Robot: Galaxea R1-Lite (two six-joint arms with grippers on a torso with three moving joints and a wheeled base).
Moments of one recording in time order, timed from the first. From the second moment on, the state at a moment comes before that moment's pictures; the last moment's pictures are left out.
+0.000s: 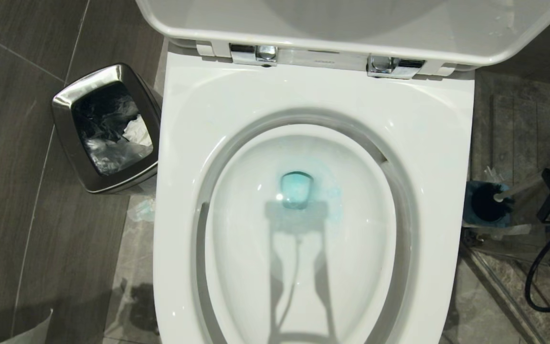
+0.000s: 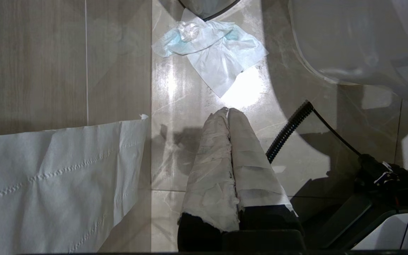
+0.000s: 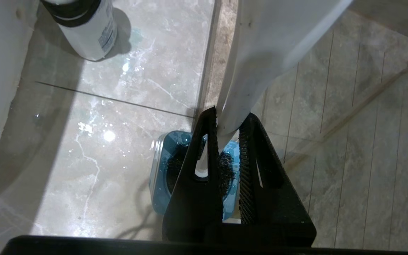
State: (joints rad) left arm 0.00 0.00 0.00 0.01 -0.01 0.11; right arm -0.25 1.56 -0.30 -1.44 0.04 -0.16
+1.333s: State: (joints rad) left arm 0.00 0.00 0.00 0.01 -0.01 0.11; right arm -0.25 1.33 -0.40 -1.13 0.01 -0.12
